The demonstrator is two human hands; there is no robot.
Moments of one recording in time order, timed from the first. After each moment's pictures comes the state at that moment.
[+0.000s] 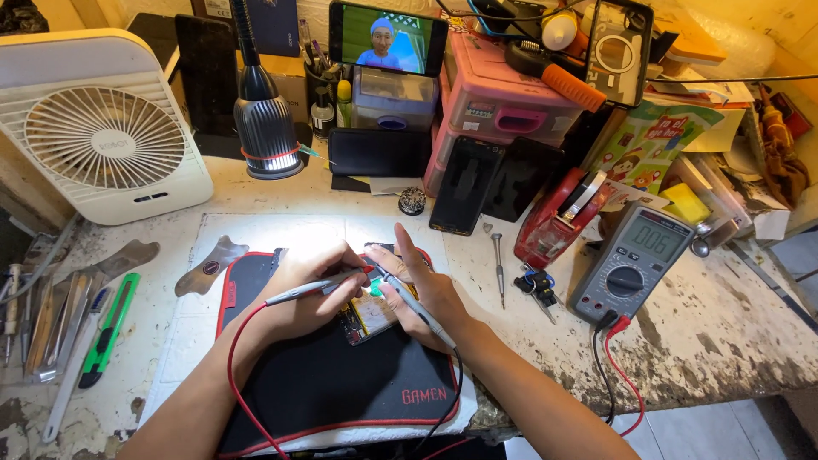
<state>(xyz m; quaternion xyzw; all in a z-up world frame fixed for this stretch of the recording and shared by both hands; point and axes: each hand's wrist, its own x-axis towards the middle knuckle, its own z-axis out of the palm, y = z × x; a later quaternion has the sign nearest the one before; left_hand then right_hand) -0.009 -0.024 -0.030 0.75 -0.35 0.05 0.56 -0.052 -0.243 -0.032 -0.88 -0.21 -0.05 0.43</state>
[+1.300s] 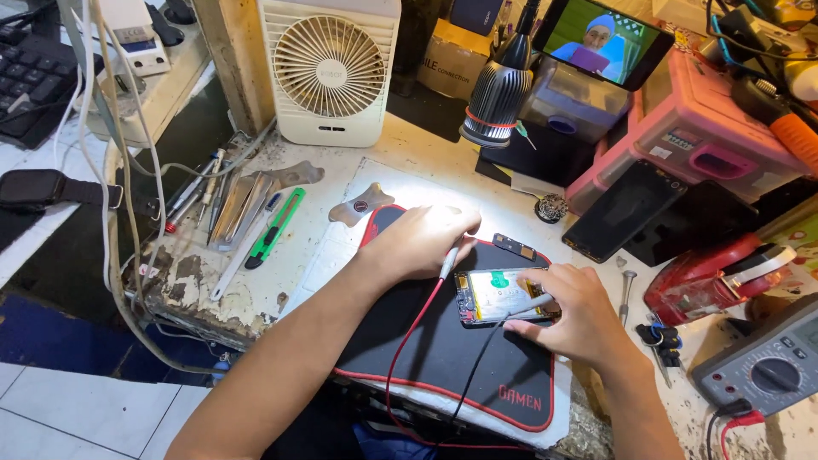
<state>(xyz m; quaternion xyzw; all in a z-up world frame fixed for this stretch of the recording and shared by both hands) 0.000 0.005 -0.031 0.92 -0.28 0.03 0.26 -0.026 -0.278 -0.033 -0.94 -0.30 -0.01 0.18</state>
